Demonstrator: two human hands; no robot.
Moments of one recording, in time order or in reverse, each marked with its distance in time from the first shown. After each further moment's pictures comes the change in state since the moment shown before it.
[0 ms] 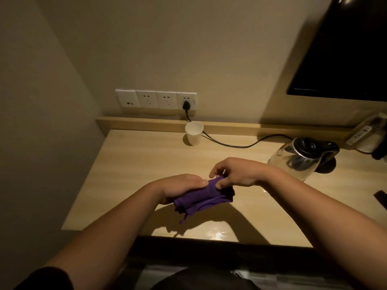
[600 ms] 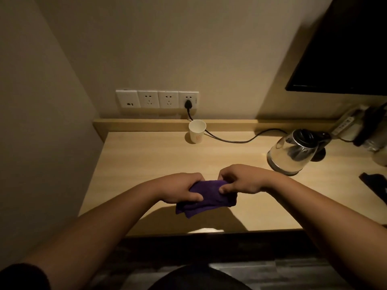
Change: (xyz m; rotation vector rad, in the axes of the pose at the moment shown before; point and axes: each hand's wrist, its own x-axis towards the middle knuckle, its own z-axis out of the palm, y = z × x) left_hand -0.048 -0.019 -0.040 0.871 0.013 0.250; right_hand -0.005 -0.048 0.042 -0.030 0.017 0.093
